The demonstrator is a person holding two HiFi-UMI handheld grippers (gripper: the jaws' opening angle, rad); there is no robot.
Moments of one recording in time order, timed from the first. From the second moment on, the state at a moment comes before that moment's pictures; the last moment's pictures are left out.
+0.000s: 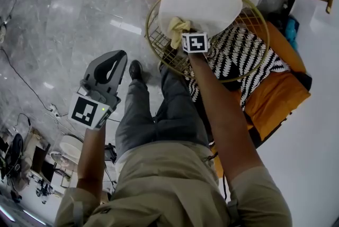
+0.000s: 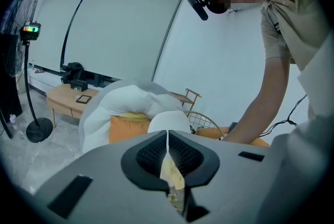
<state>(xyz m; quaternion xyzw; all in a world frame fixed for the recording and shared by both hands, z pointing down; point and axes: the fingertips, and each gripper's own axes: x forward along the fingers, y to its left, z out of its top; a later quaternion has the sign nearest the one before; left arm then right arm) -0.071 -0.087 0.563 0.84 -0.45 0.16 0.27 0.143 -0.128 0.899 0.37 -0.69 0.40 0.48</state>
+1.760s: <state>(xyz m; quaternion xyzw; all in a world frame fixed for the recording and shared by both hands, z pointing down) -0.171 0.008 0.442 0.83 -0.49 0.13 0.21 0.100 -0.057 0.734 0.36 -0.74 0.30 0.48</state>
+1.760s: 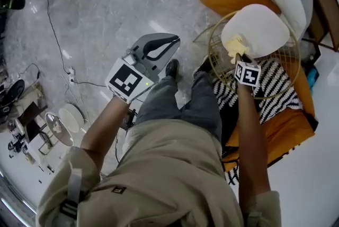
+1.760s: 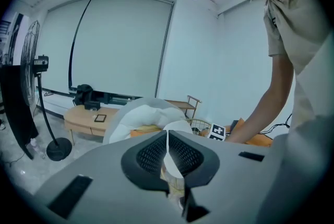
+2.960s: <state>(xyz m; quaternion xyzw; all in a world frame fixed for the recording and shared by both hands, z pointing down) -0.180 0.083 0.233 0.91 -0.41 0.06 0.04 0.107 0.033 0.219 0.48 -0.87 0.08 0.12</state>
